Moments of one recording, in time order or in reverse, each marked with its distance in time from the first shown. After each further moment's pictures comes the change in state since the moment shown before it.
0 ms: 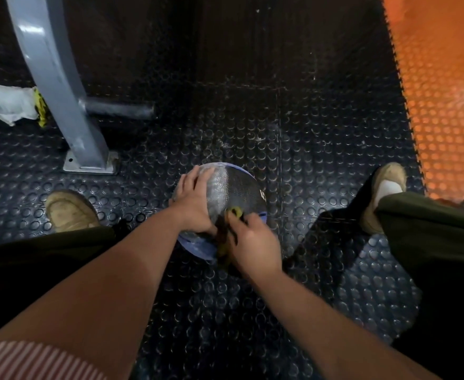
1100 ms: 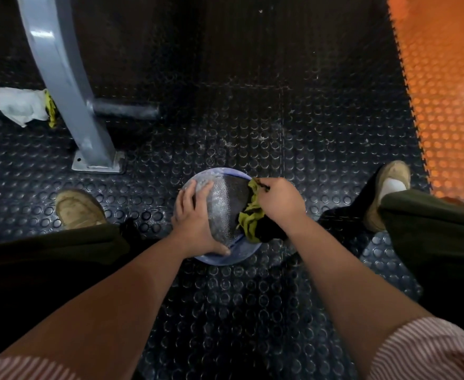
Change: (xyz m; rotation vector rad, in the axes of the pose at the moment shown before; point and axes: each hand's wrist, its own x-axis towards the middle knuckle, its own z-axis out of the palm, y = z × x) left_hand -0.034 -0.006 0.033 -0.026 0.135 -0.006; right_hand 0.073 0.044 -0.031 0.174 -0.203 0.303
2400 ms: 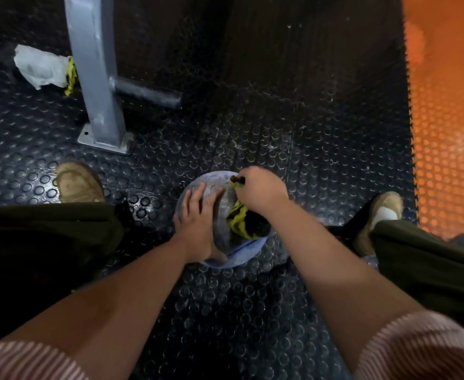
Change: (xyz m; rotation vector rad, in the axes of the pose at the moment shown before) left_hand -0.013 -0.008 0.015 0.027 0.002 -0.010; right_hand 0.005 -0.066 -0.005 -0.375 -0.149 -0.252
